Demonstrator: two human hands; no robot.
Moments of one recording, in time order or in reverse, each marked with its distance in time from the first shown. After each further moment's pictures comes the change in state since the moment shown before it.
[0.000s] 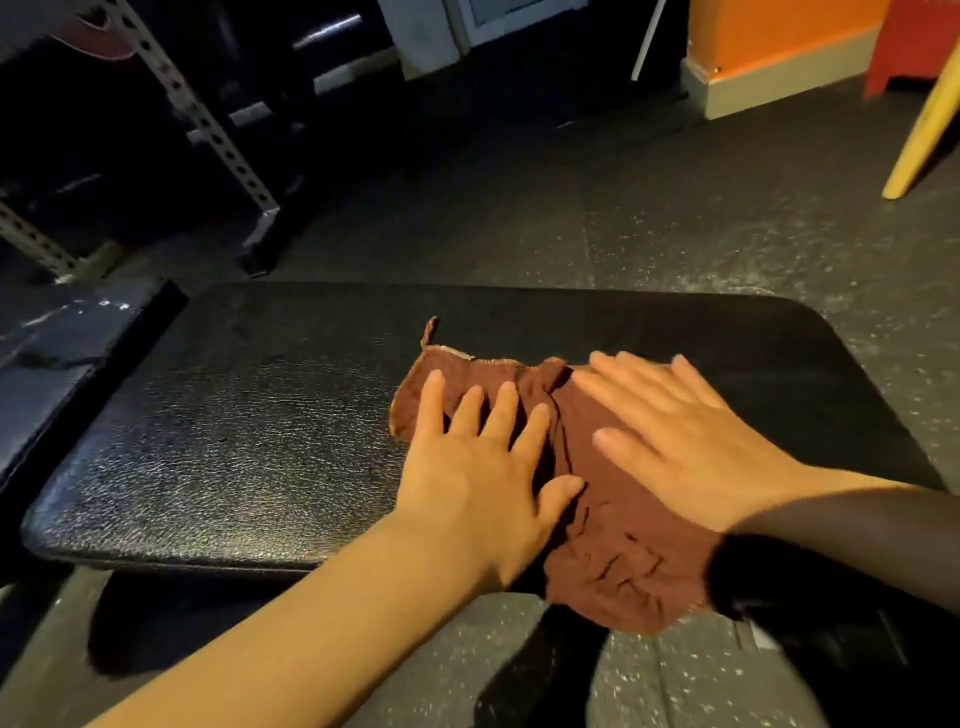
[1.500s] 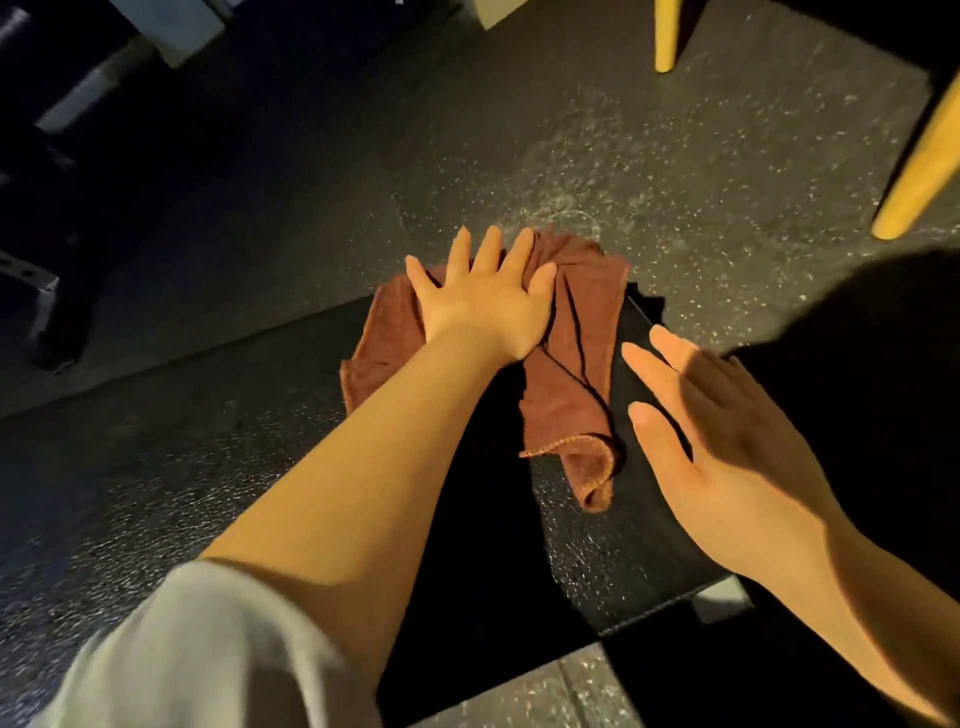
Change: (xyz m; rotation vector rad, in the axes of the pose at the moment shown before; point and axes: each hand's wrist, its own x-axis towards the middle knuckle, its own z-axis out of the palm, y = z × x) left_hand 0.237 0.155 -0.053 -0.251 0.070 0.099; right_hand -0.099 0.125 0.042 0.111 0.722 0.455
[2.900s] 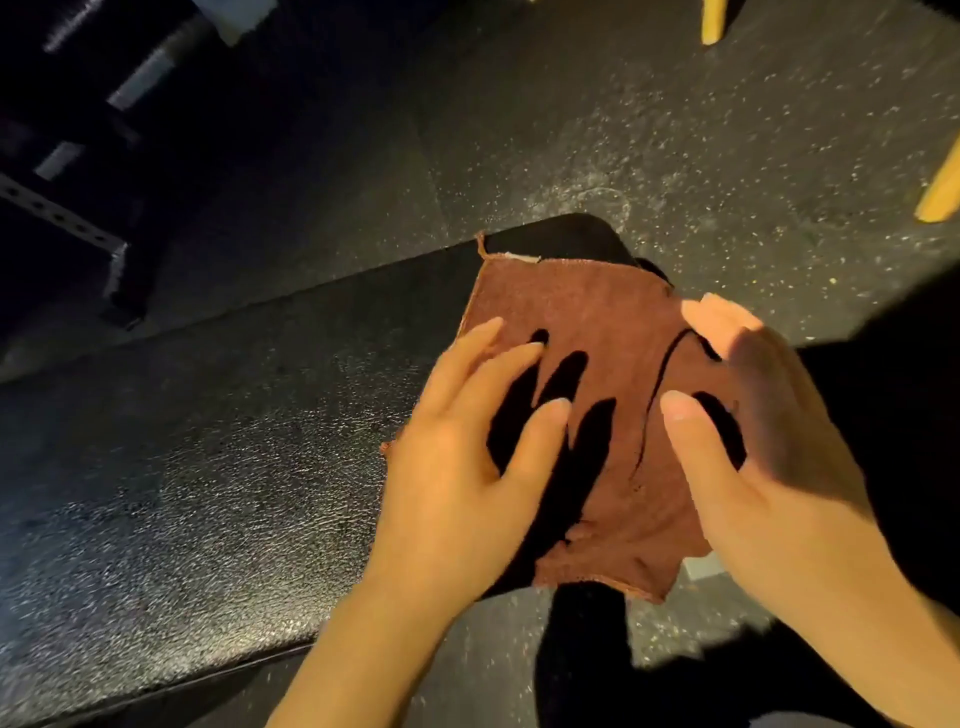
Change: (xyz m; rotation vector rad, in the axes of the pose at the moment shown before) left_hand -0.184 -0.005 0.018 -0.600 0.393 0.117; right_hand -0.027 -0.040 -0.046 0.341 0.065 0.081
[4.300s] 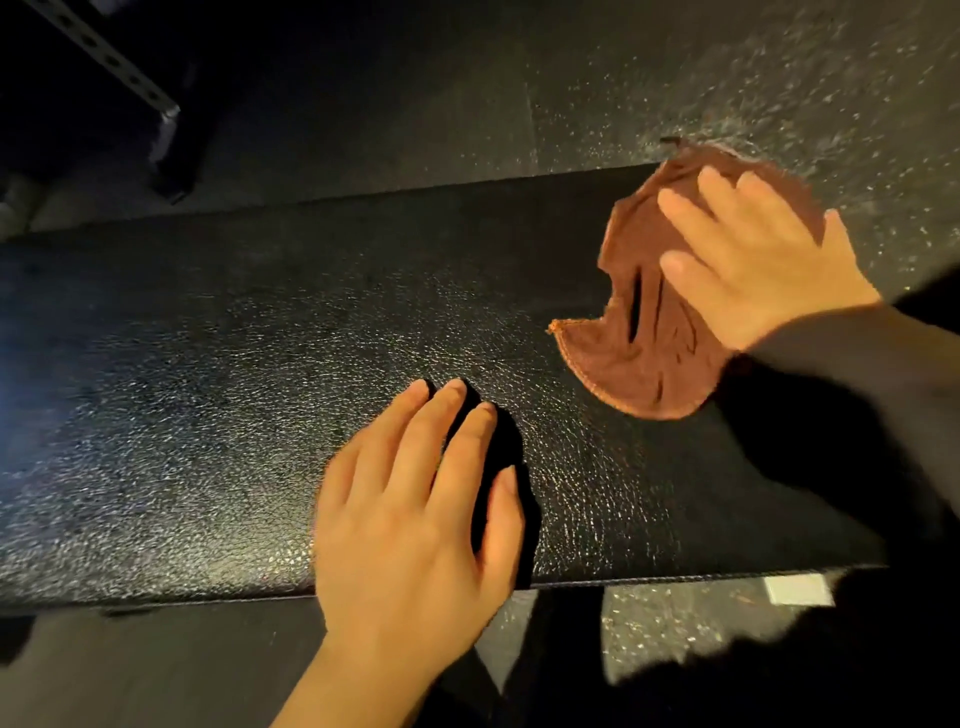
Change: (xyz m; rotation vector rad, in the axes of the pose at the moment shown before) left_hand -0.068 -0.069 -0.015 0.649 0.313 0.062; right_hand 0.124 0.014 0.070 -0.698 -0.686 -0.024
